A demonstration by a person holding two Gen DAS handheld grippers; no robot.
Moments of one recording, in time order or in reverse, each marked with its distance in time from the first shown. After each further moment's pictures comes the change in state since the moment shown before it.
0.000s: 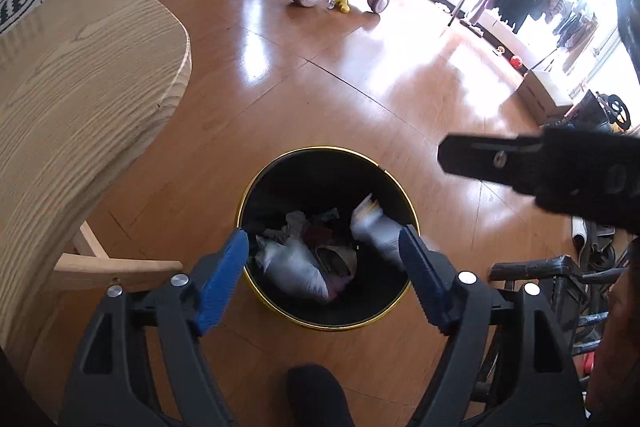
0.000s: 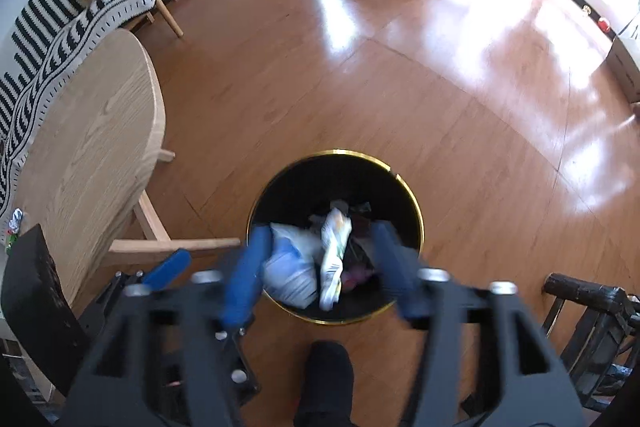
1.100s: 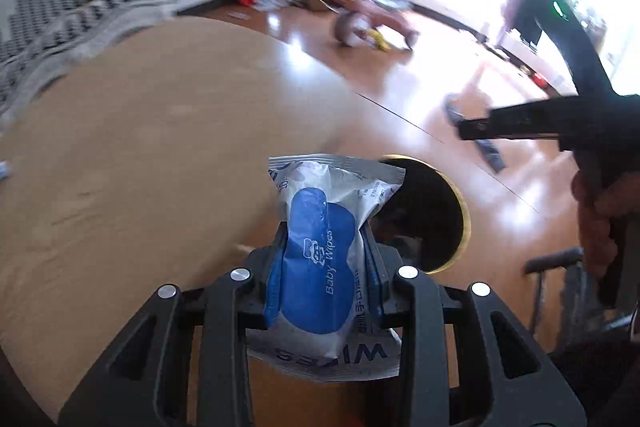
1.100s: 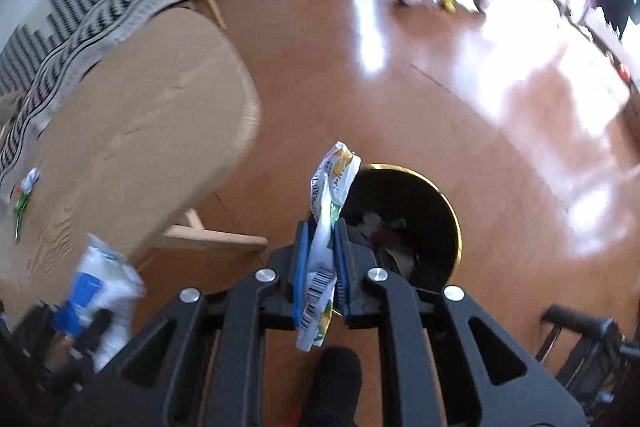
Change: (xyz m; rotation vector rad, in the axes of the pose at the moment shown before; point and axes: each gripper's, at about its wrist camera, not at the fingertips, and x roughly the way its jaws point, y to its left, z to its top) left arm -0.128 0.063 -0.058 0.026 -0.119 0.129; right arm -0.013 0.050 -0.015 -0.113 -0.016 0.017
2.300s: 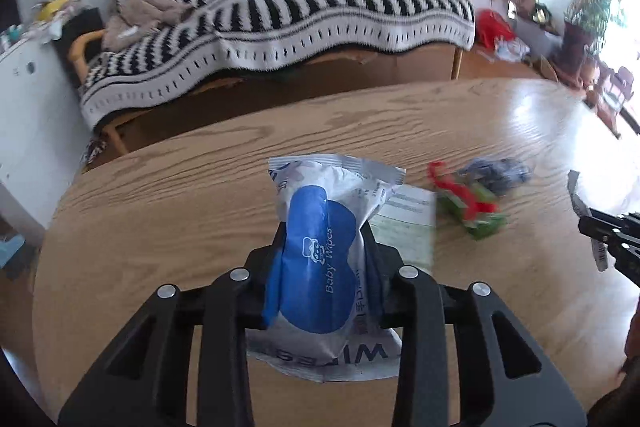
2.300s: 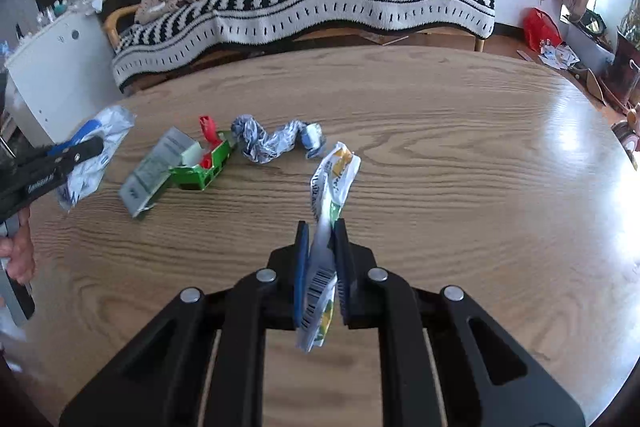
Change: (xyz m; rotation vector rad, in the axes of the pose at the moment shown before) left arm -0.212 0.500 -0.089 -0.423 -0.113 0.597; right arm 0.034 0.542 -0.040 -0.595 -0.152 0.402
